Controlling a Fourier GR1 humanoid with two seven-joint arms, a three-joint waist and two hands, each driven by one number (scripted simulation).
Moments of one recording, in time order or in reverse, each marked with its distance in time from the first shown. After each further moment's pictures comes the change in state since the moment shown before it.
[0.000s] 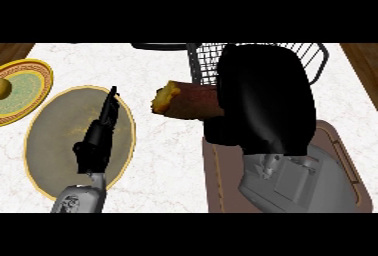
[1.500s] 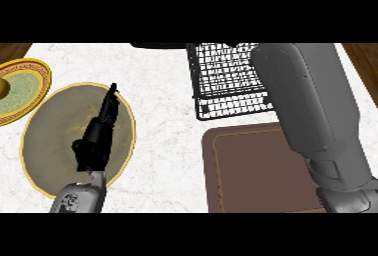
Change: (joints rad) left arm -0.016 0.001 -0.002 -0.015 -0.003 0.004 0.019; right arm -0.314 -0.095 -0.361 0.740 0.010 -0.398 -0.146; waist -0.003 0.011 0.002
